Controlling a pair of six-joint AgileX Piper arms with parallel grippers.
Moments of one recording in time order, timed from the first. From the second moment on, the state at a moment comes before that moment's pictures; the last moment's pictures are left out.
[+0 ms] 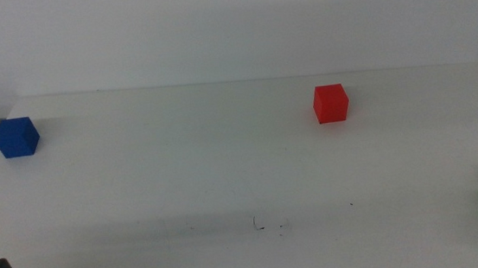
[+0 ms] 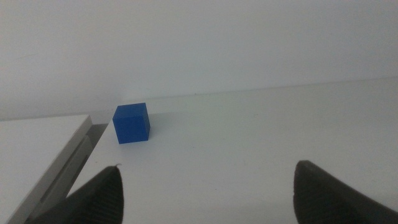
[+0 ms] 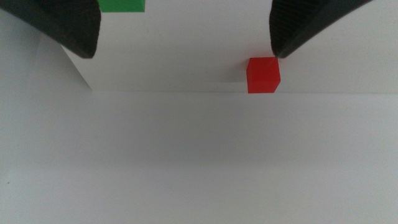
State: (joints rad) left arm -0.02 0.00 0.00 -0.01 0.20 0.06; right arm 0.03 0.00 0.00 -0.01 0.09 0.01
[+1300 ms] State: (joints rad) left arm -0.02 0.00 0.00 -0.01 0.20 0.06; right arm 0.03 0.94 -0.77 0.07 0.59 0.02
